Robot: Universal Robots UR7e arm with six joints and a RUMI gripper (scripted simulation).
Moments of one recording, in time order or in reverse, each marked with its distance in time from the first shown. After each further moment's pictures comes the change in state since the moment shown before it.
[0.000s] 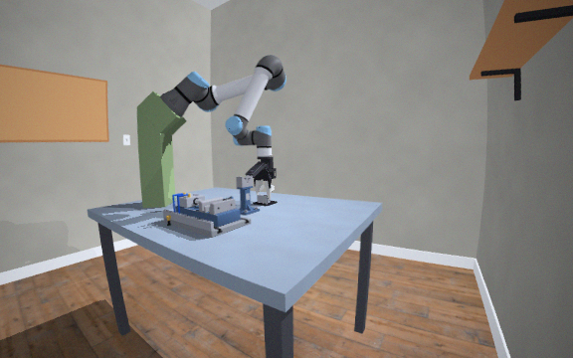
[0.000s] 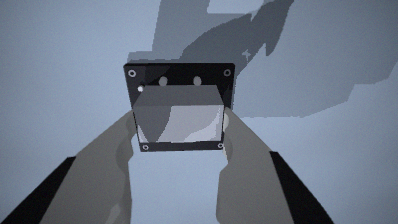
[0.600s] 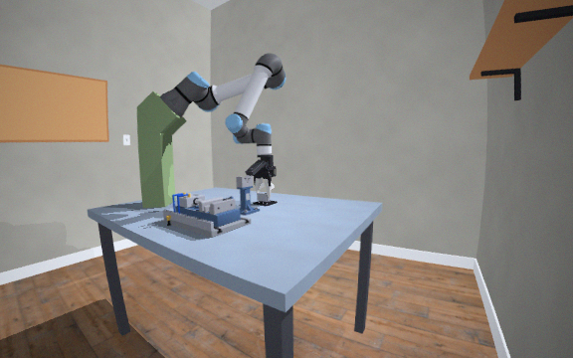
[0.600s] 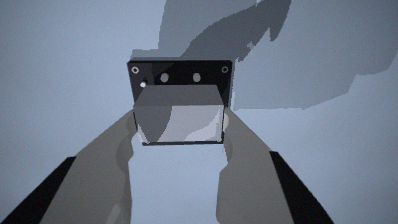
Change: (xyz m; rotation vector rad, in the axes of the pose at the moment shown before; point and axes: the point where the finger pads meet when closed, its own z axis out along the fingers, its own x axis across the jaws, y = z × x) arm 0.000 0.000 -0.010 0.000 0.000 0.000
